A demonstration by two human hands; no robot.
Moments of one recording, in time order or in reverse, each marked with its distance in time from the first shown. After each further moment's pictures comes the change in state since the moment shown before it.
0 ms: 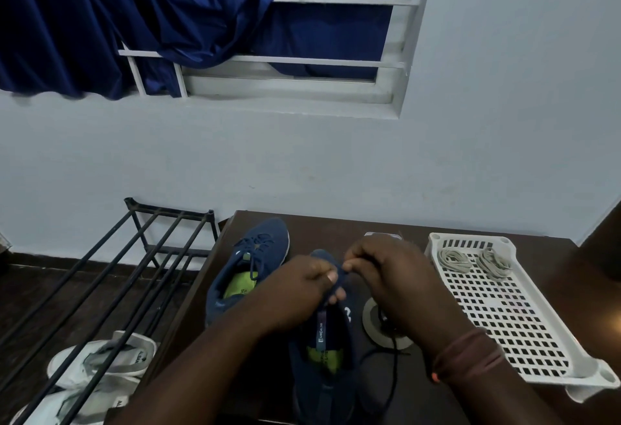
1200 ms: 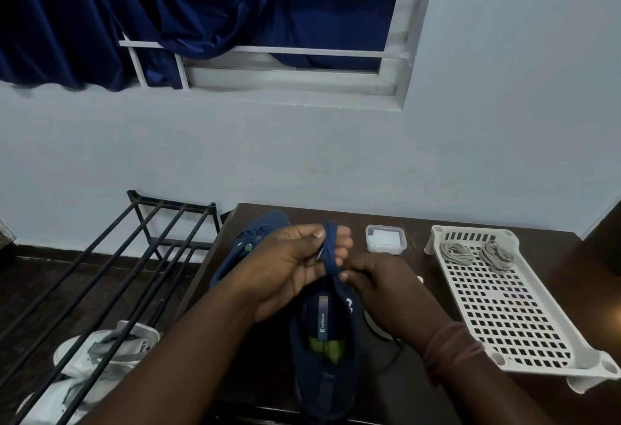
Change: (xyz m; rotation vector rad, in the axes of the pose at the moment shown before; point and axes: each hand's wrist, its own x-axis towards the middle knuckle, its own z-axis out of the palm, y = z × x) left_hand 0.003 0.006 -0.011 -1.012 -0.030 -0.062; right_hand -0.011 0.011 0.027 0.126 -0.196 0.134
